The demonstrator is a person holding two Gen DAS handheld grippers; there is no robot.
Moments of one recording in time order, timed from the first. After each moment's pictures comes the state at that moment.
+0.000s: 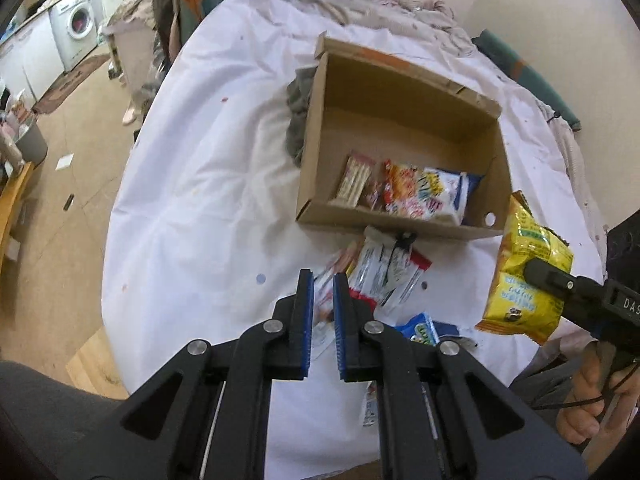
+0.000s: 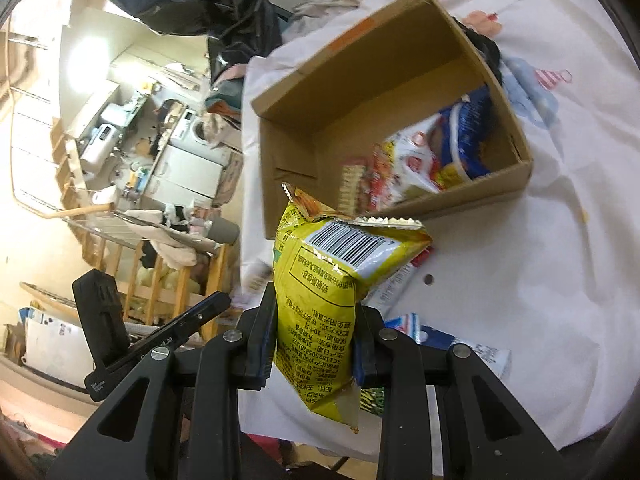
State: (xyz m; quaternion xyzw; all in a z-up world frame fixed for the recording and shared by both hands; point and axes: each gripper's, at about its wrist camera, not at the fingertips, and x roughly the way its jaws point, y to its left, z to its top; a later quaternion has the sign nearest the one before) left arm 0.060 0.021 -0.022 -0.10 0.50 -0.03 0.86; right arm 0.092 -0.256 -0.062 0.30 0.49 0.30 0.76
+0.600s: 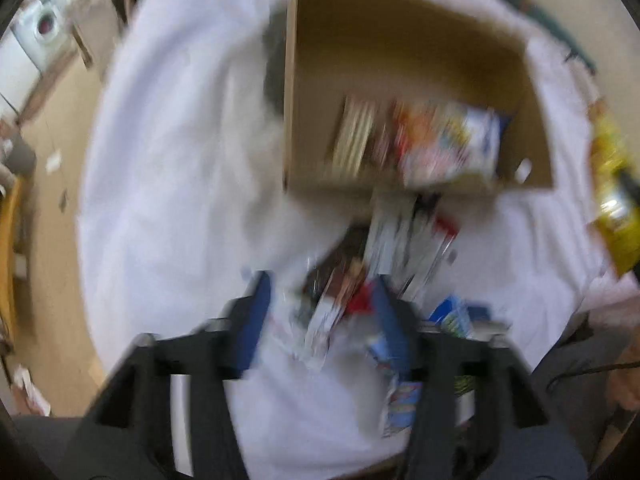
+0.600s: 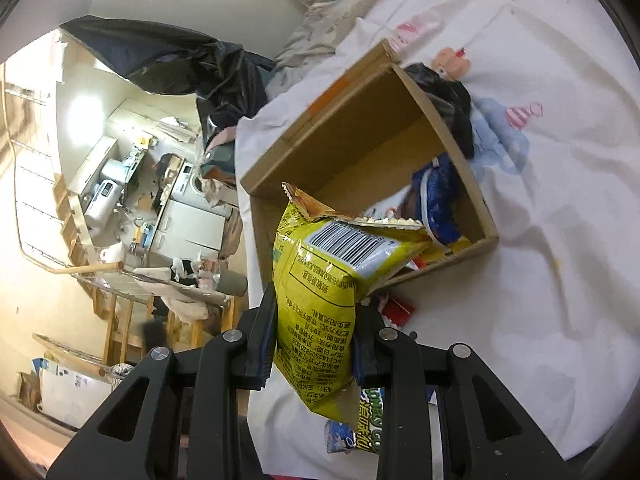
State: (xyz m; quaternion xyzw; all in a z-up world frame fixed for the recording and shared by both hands) left arm 0.120 0.003 -0.097 -0.05 0.62 -0.05 0.78; right arm 0.118 -0.296 -0.058 0.37 0.46 0.25 0.77
